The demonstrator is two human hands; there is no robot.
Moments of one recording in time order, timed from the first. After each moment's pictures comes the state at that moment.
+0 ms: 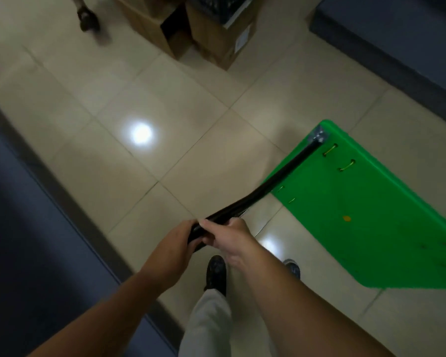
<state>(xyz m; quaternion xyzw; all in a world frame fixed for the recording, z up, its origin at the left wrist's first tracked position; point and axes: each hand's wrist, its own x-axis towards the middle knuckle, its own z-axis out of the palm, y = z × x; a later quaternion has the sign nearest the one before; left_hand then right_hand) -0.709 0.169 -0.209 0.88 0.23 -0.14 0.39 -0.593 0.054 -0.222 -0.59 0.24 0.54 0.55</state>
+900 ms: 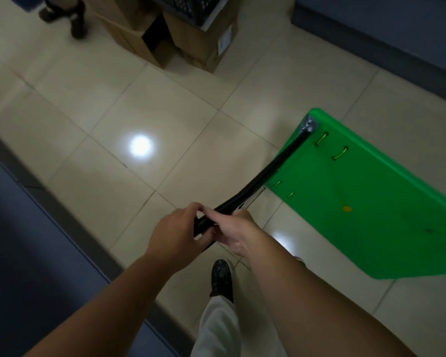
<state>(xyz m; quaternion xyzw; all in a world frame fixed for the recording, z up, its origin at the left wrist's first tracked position) -0.643 0.144 -0.189 0.95 0.17 -0.14 0.21 -0.554 0.029 -0.226 -0.55 0.30 0.54 0.57</state>
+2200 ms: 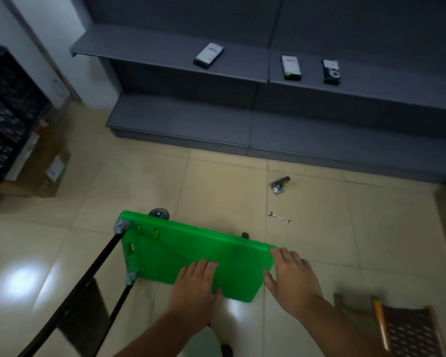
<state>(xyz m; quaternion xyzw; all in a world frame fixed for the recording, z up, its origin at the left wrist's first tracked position) -0.438 -0.303 -0.066 0.95 -0.19 -0.19 0.14 -0.440 -0.541 -0.048 -0.97 0.02 0.24 0.01</state>
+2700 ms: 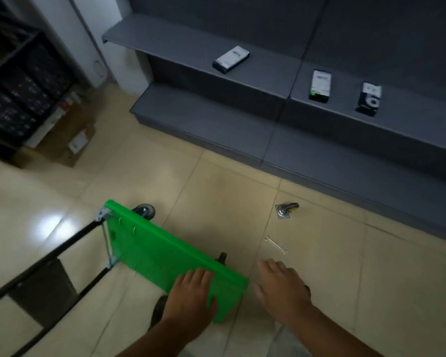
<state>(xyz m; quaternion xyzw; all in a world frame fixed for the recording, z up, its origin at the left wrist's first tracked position) -0.379 -0.481 -0.098 0.96 -0.04 -0.23 0.15 -0.313 -0.707 -0.084 -0.94 -0.17 0.30 0.02</state>
